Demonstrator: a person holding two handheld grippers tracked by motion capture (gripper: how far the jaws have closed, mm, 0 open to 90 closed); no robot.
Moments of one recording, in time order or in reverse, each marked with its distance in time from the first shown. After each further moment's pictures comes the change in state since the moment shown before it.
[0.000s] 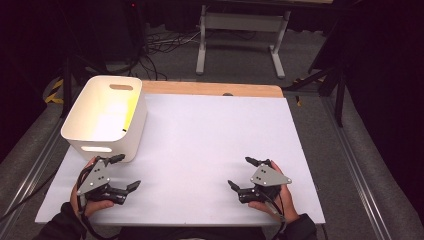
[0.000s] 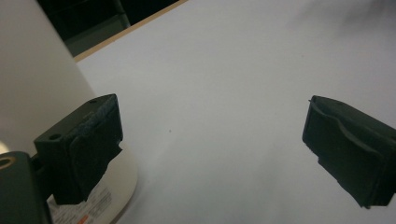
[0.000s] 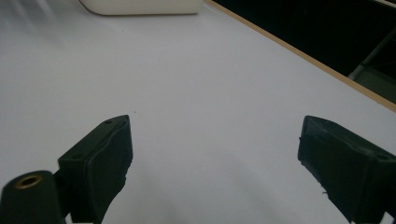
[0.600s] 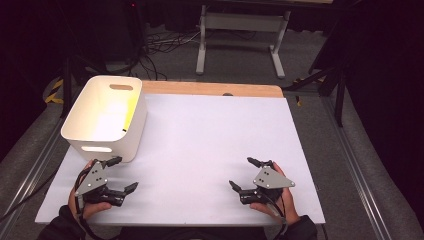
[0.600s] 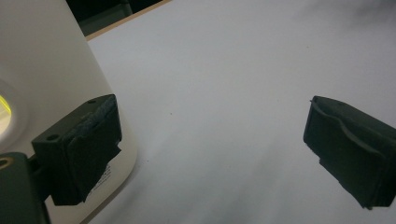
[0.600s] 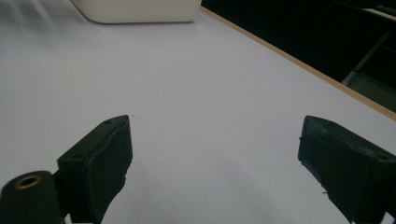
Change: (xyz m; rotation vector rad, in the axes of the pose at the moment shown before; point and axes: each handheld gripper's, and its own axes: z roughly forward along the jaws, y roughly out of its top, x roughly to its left) left arm -0.001 -0.008 -0.002 0.016 0.006 -0.041; right arm 0.001 -0.003 -0.005 -0.036 -0.019 0.001
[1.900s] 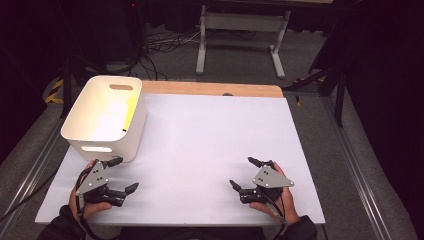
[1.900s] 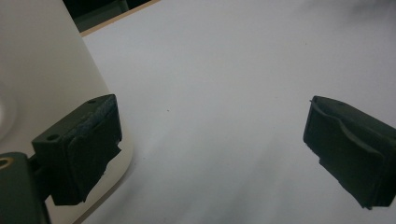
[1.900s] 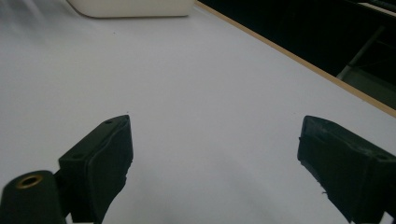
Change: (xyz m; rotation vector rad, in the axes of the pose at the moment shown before) left arm 0.001 -0.001 0.002 0.009 -0.013 -0.007; right arm 0.000 0.000 0.001 0.021 -0.019 0.005
